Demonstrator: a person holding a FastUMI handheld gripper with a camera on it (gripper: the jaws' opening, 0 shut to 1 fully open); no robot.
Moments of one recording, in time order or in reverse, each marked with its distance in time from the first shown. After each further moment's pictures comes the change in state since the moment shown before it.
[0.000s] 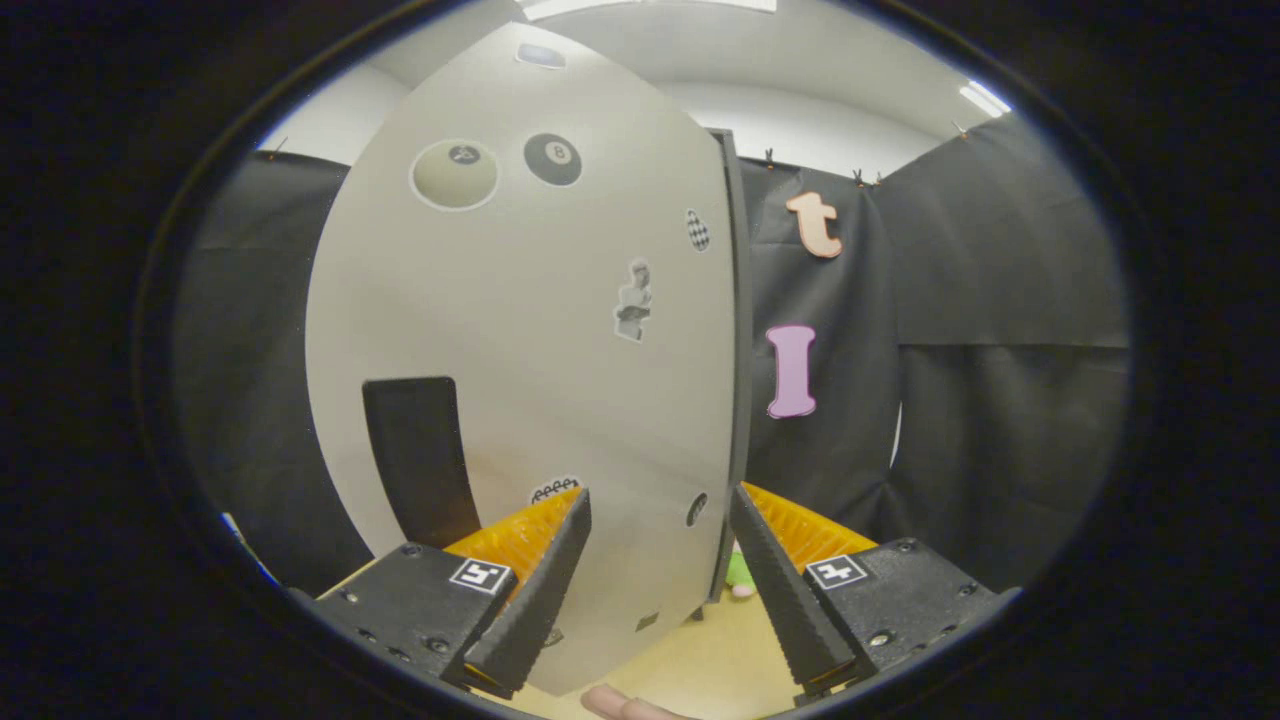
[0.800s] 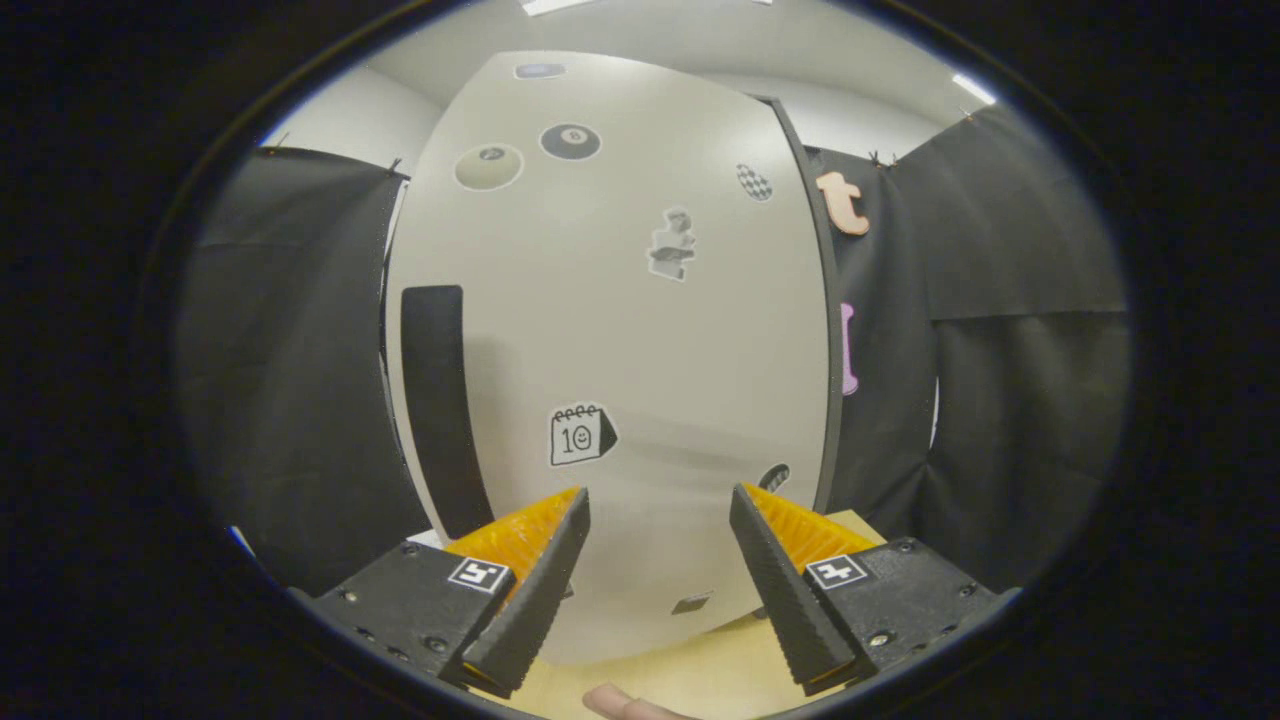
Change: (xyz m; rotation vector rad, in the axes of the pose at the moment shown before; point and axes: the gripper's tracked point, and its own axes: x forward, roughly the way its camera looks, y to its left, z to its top) arm 0.033 0.051 -0.041 0.045 0.014 0.037
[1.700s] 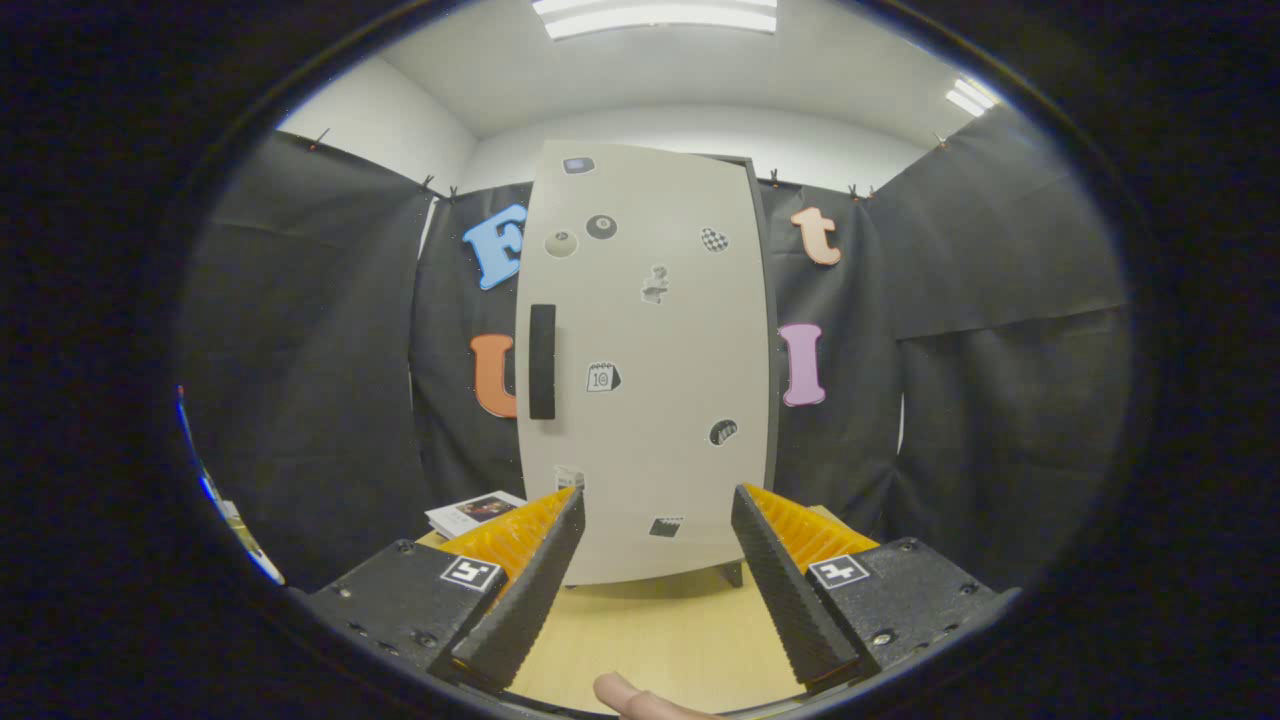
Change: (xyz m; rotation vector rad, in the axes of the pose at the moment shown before) arm -0.168 -0.004 -0.059 -0.022 -0.077 -0.010
